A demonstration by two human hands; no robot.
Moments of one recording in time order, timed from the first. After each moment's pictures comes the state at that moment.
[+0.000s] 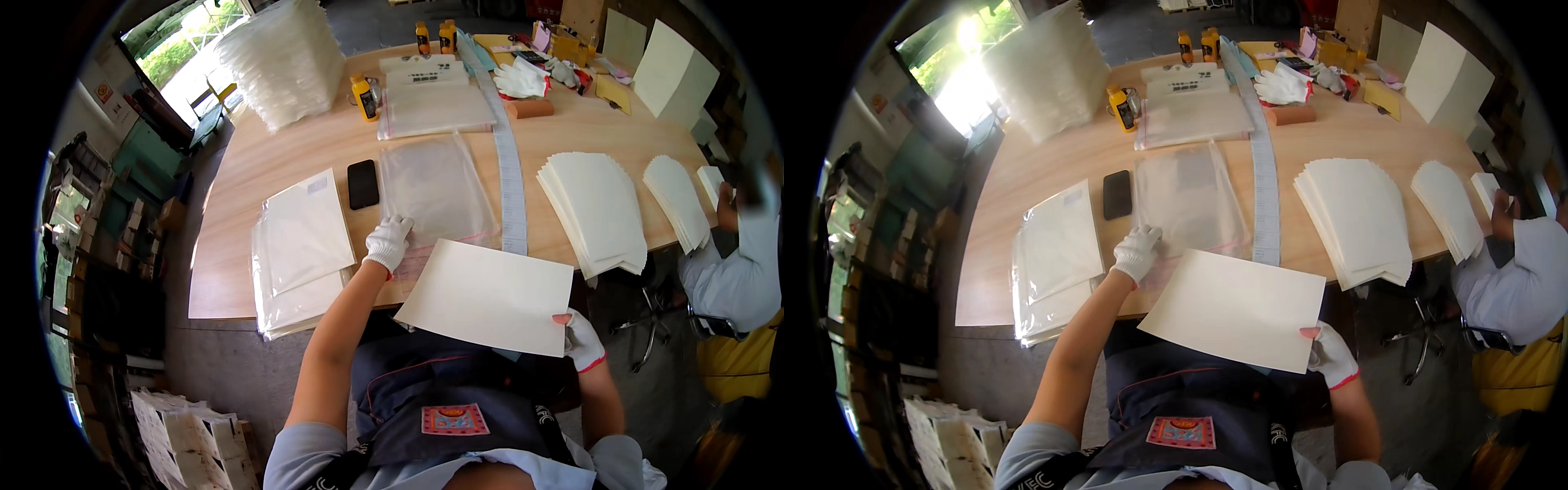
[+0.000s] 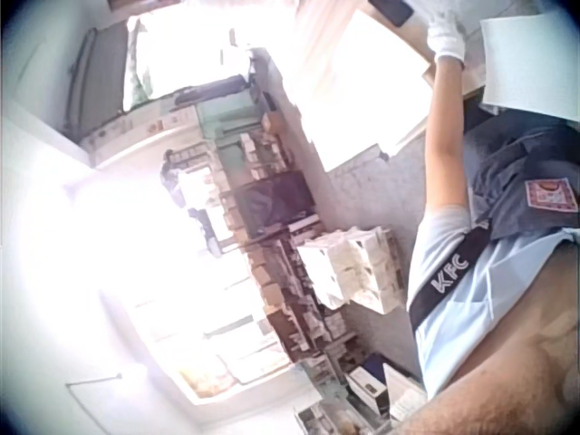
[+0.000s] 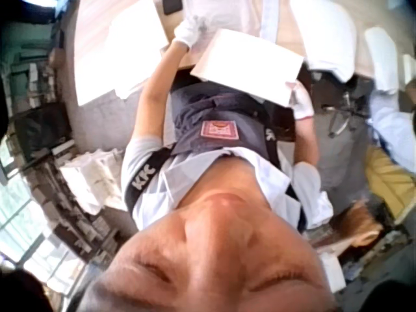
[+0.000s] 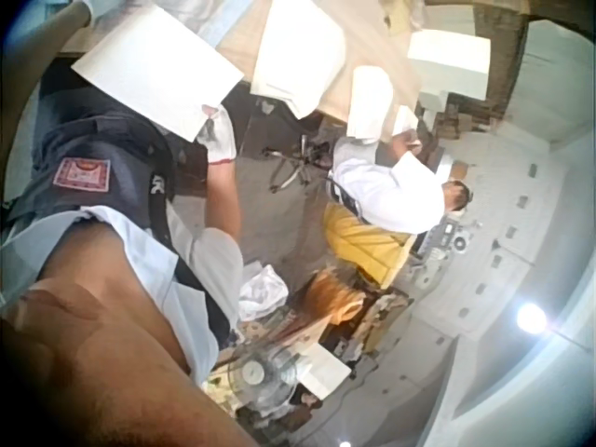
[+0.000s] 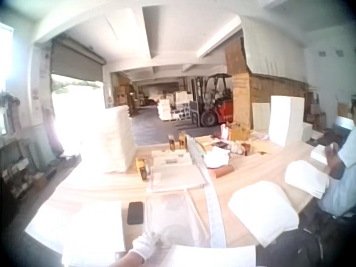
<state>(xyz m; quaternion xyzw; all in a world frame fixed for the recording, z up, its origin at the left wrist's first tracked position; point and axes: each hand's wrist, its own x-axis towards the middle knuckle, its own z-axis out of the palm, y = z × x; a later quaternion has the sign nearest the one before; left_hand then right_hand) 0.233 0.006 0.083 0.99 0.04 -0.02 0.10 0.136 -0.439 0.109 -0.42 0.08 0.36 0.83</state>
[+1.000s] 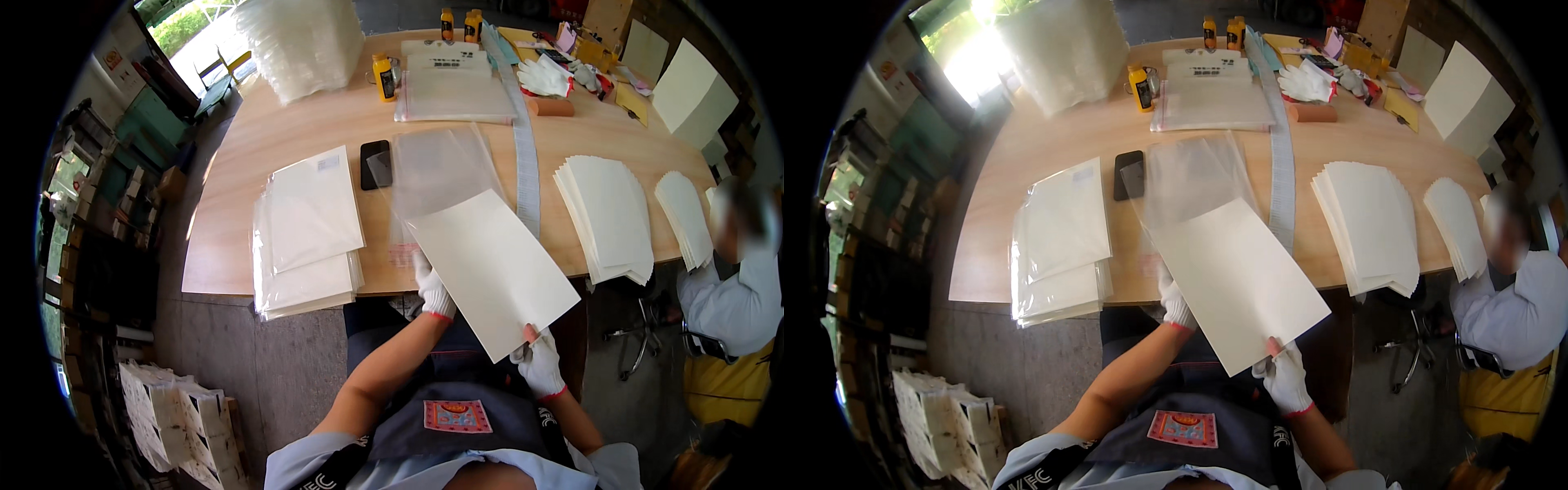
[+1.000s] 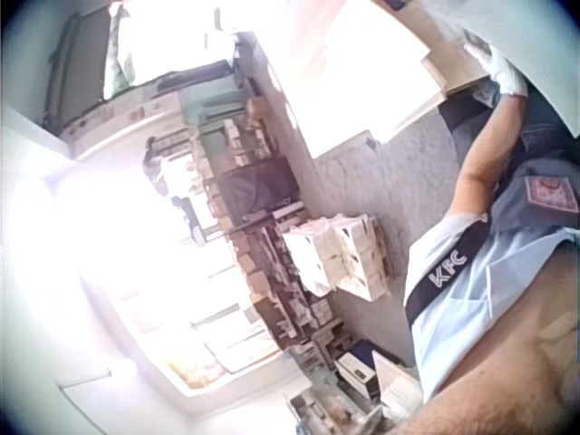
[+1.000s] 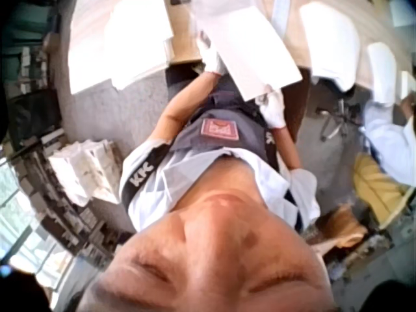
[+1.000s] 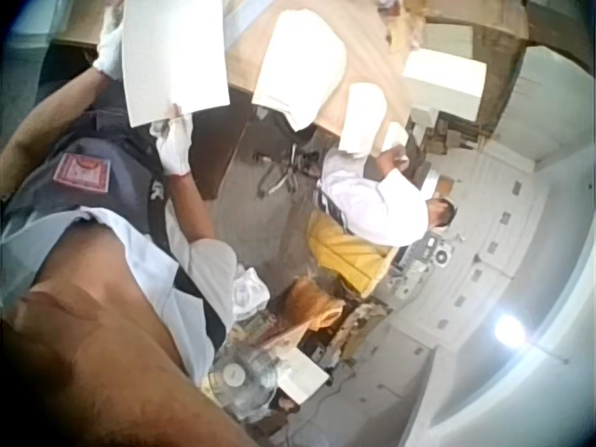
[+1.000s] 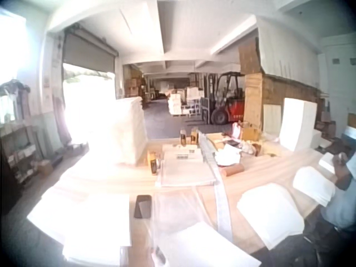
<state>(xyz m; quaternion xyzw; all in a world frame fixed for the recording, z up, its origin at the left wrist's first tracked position) 0.167 -0.108 -0.011 0.27 0.19 0.21 0.92 0.072 -0.341 0.116 -0.45 0.10 0.24 0.85</state>
